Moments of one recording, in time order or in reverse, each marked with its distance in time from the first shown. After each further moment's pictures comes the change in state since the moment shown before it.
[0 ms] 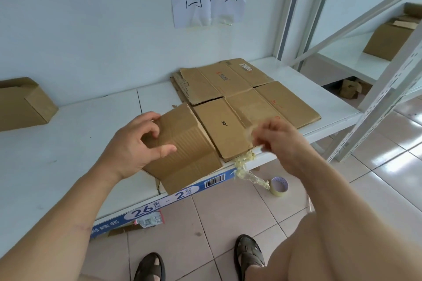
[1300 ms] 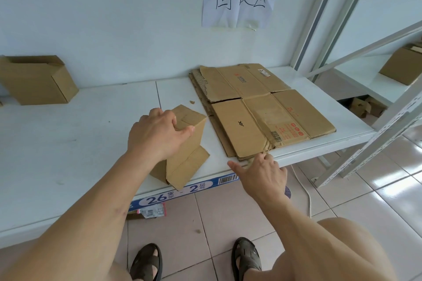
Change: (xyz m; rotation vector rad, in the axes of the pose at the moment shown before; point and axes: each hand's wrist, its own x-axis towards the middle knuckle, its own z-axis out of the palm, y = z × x) left_hand 0.004 0.009 0.000 0.444 -0.049 -0.376; right_hand -0.005 0.076 0.084 -1.357 0.280 0.036
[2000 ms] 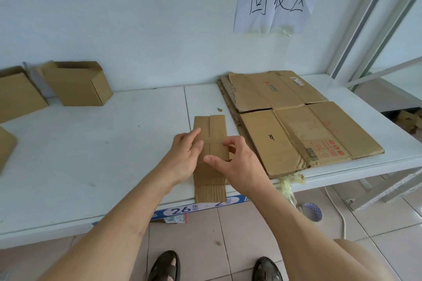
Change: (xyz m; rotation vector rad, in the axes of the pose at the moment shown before) left_hand 0.002 -0.032 0.040 -0.670 -0.201 -0.070; right_hand 0.003 -0.095 -0.029 0.797 -0.211 -0.457
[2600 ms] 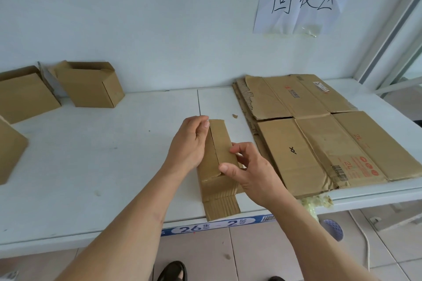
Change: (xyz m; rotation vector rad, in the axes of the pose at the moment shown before) left_hand 0.061 -0.007 -0.014 0.016 0.370 0.227; right_hand 0.032 0.011 0.002 0.211 -0.151 -0.036
